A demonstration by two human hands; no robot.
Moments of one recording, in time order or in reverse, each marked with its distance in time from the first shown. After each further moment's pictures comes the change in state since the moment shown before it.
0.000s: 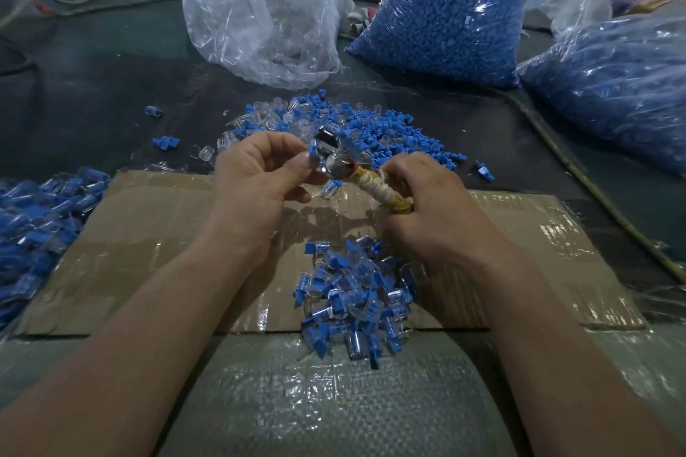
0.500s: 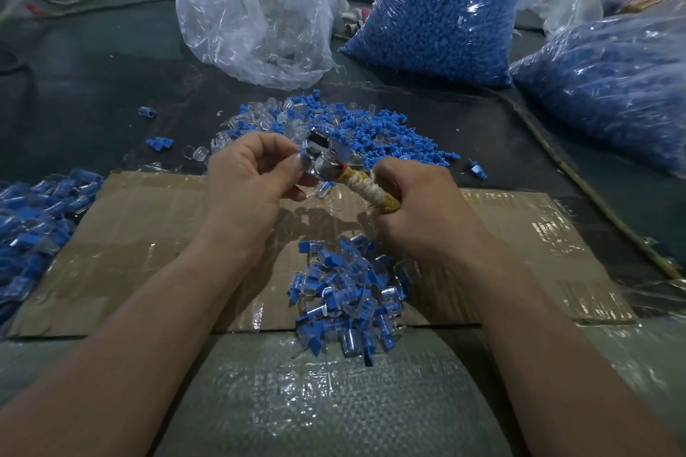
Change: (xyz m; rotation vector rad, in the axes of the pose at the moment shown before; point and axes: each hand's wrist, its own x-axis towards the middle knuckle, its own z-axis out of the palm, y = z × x) left_hand -0.003 0.001 0.001 0.095 0.025 0.045; right_hand 0.001 -0.007 0.002 0.007 0.019 0.012
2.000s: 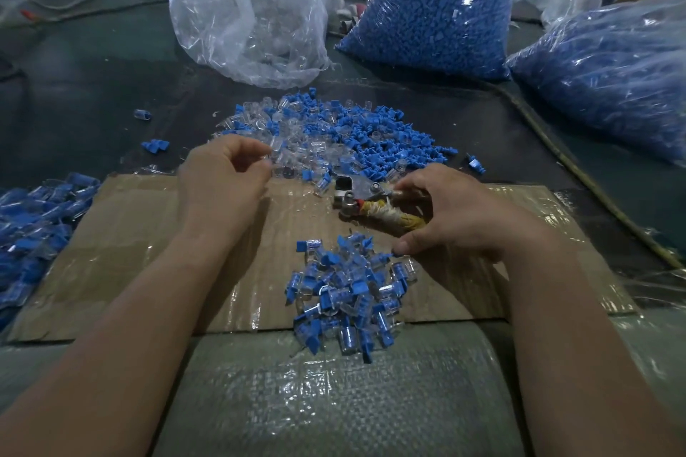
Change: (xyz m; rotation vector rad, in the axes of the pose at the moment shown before) left_hand 0.014 -0.009 -0.017 0.636 0.176 0.018; right_hand -0.001 0.039 -0.020 -0.088 -0.292 0.191
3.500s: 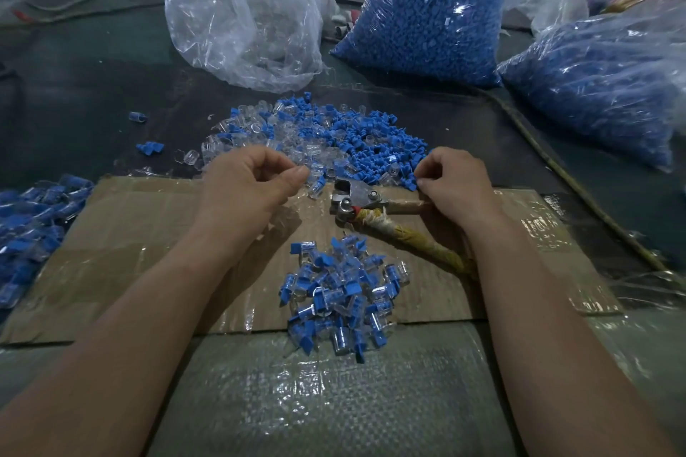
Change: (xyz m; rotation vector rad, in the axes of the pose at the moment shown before) left_hand -0.011 0.013 0.006 -0.259 -0.229 -0.053; right_hand 0.033 0.025 0.008 0.135 0.464 0.203
